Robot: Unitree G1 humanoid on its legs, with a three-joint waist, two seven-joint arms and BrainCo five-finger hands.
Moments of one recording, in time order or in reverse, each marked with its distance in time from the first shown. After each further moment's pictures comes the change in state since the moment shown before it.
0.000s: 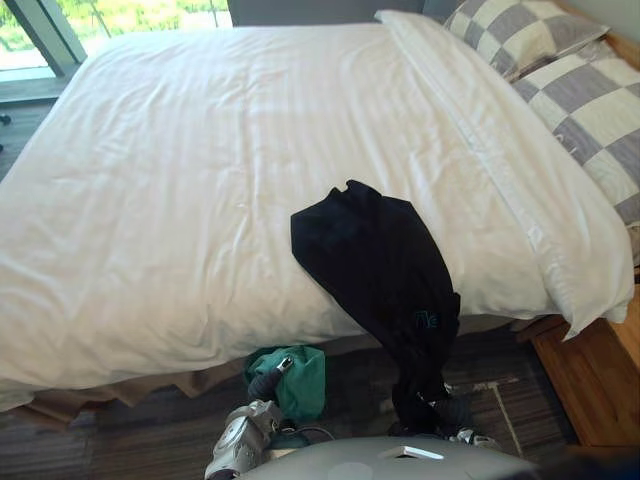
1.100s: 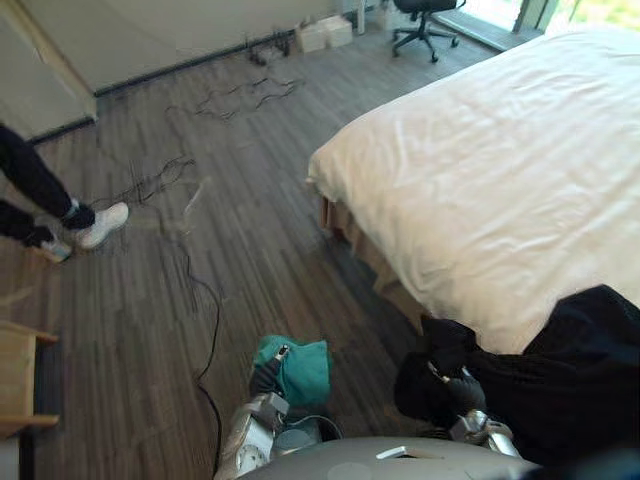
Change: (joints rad) left arm 0.124 -0.016 -0.090 -0.320 -0.110 0.049 0.088; right arm 0.073 0.004 0.084 -0.344 0.221 0.084 -0.062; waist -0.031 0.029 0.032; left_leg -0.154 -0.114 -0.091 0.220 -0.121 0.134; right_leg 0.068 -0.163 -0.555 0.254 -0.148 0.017
